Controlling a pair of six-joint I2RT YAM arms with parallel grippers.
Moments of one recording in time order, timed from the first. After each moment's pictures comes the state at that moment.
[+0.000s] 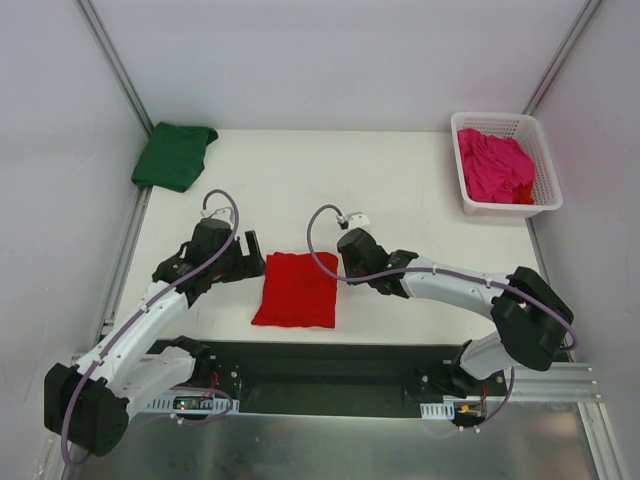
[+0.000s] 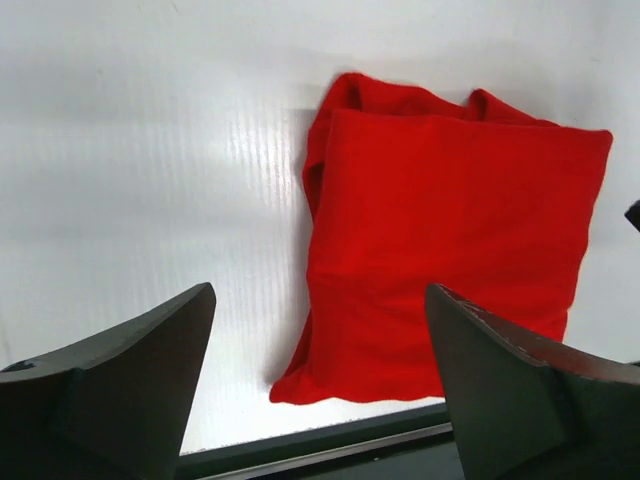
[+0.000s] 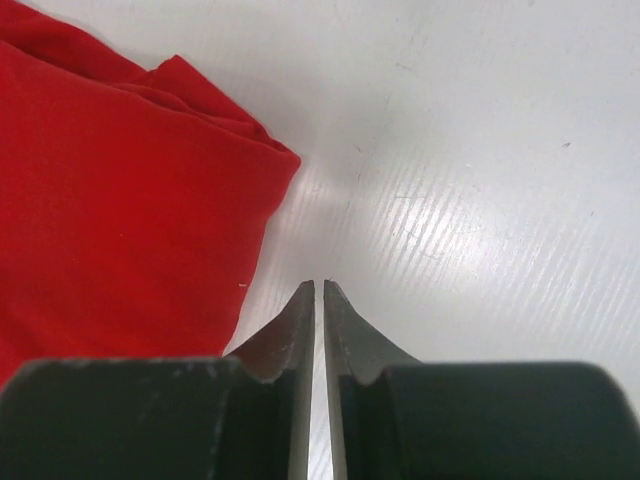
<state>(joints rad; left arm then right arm) -0.40 0.93 0.68 -0.59 -0.01 -0.53 0.93 1.49 0.86 -0.26 0.33 0.47</state>
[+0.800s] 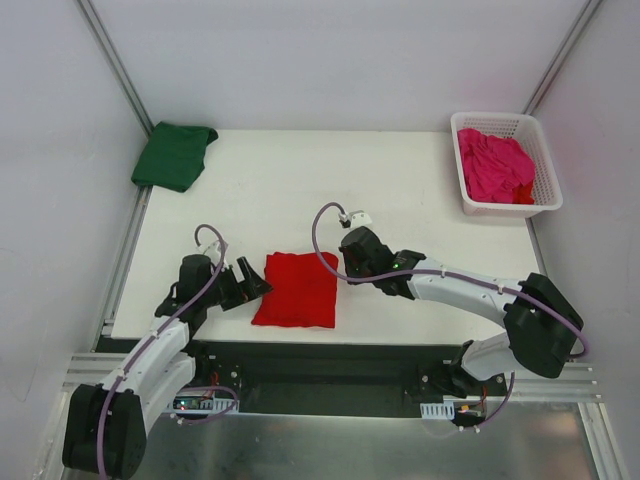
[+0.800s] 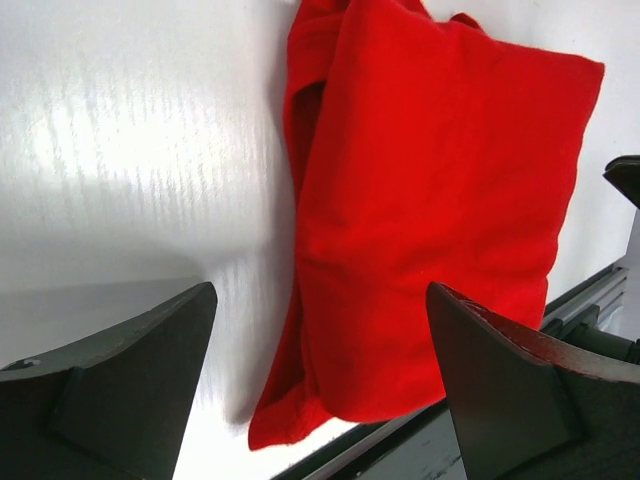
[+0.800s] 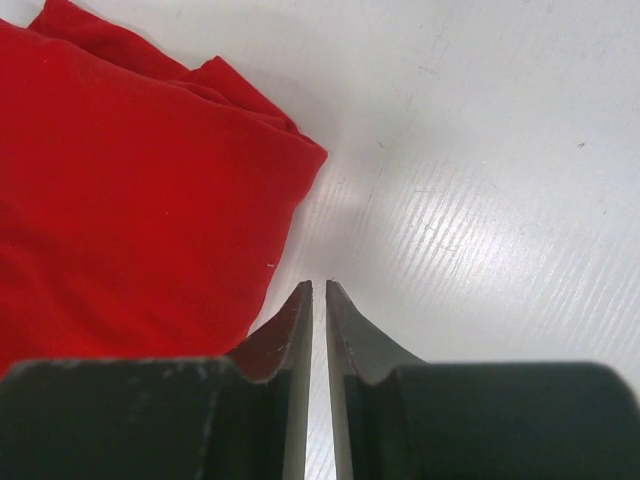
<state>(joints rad) -0.16 0.77 0.20 -0.15 0.45 -0.65 0.93 1.43 0.86 -0.28 0.29 0.48</state>
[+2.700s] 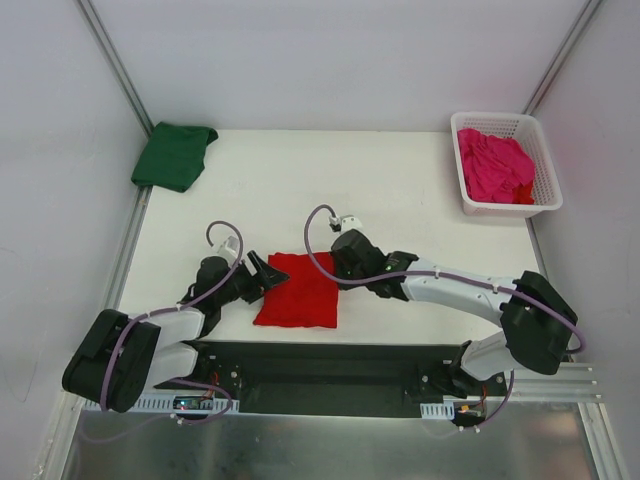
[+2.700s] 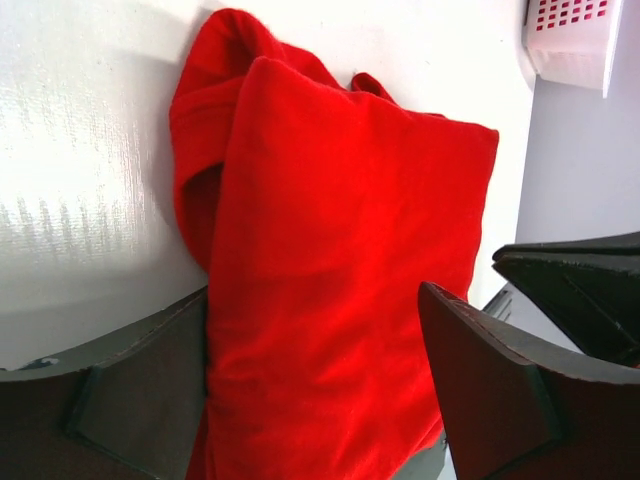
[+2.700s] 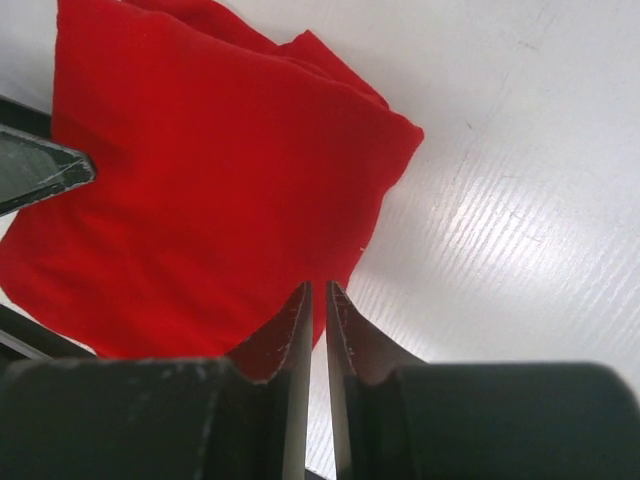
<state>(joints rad) -0.31 1.16 0.09 0.51 0.39 -0.95 0.98 1.46 0.90 -0.29 0.22 0.54</state>
